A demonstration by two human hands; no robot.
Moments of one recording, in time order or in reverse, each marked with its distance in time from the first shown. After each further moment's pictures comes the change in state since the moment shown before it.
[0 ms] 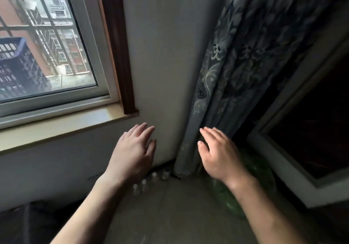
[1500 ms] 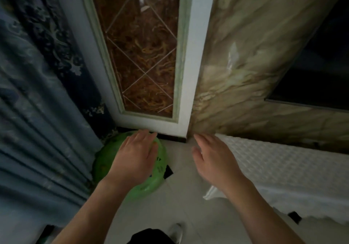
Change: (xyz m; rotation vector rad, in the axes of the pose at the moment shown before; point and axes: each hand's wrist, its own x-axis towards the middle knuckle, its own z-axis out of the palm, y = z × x) left_hand -0.063 0.538 0.276 -0.028 -0.464 0.894; right_hand -0.355 0.419 -0.163 -0.129 0.266 0.814
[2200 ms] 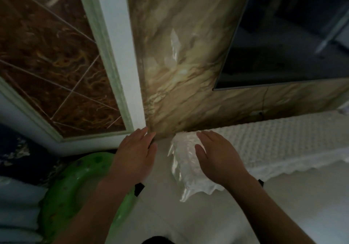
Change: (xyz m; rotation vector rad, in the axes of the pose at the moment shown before) left_hand 0.181 0.107 0.071 -0.037 -0.128 0.272; right_hand 0.049 0.151 -0.034 -0.086 0.038 0.365
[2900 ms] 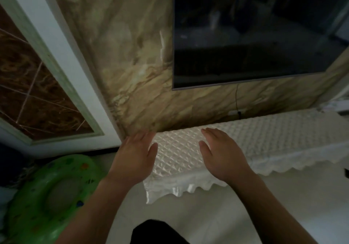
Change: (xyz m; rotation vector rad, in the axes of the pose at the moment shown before) left_hand 0.035 0.282 0.119 -0.007 0.028 0.115; right_hand -0.059 0.306 -0.081 0.115 -0.053 0.048
